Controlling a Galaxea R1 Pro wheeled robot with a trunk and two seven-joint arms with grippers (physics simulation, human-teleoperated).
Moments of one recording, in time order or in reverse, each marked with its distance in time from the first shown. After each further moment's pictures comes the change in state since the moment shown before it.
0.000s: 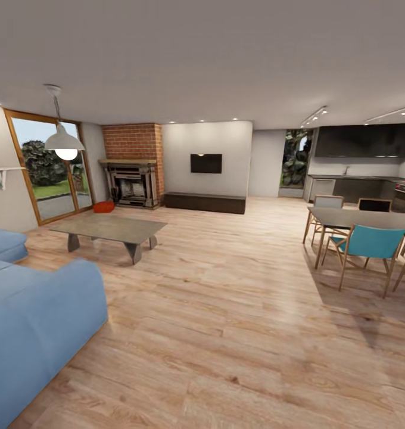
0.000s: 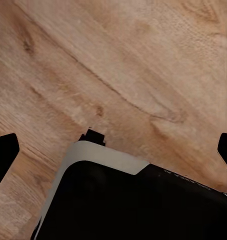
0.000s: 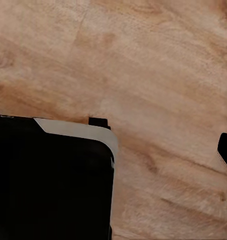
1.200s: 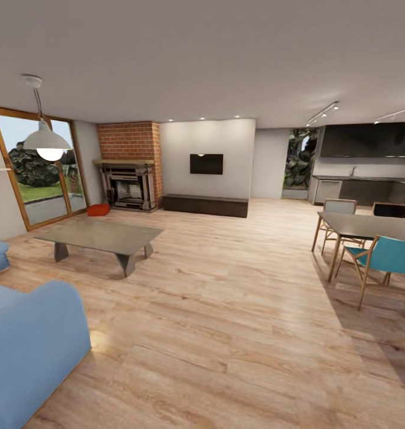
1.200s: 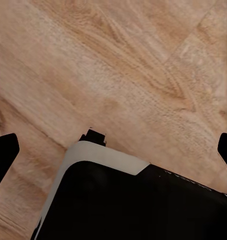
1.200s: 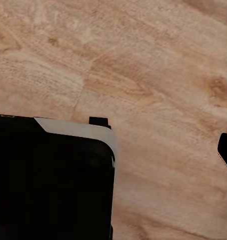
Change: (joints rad) left arm 0.000 0.002 0.000 0.000 0.002 0.000 0.000; right arm 0.000 0.003 -0.002 0.000 -0.002 0.003 -0.003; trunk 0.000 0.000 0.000
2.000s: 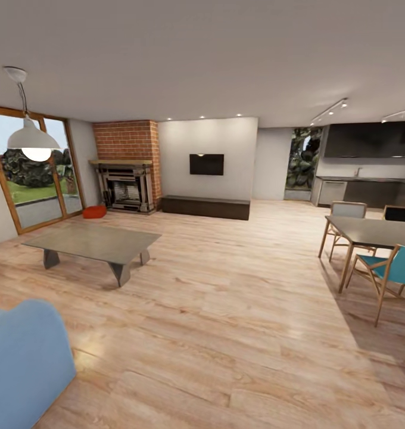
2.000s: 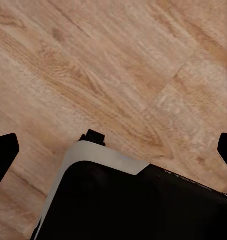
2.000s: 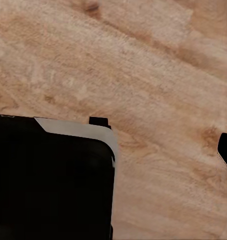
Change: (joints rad) left arm 0.000 0.000 0.000 0.000 0.000 0.000 0.000; right arm 0.000 0.000 0.000 0.000 0.000 0.000 0.000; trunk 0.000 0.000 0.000
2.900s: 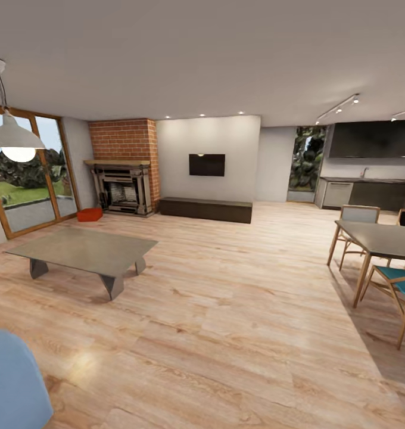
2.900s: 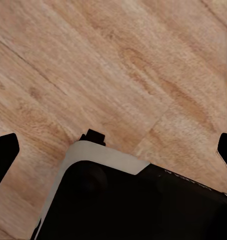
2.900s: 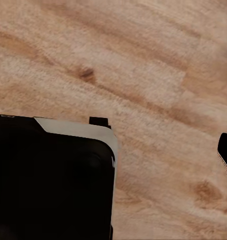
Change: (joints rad) left arm 0.000 0.000 0.000 0.000 -0.001 0.002 0.000; right arm 0.000 0.000 0.000 0.000 0.000 0.000 0.000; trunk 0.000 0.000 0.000
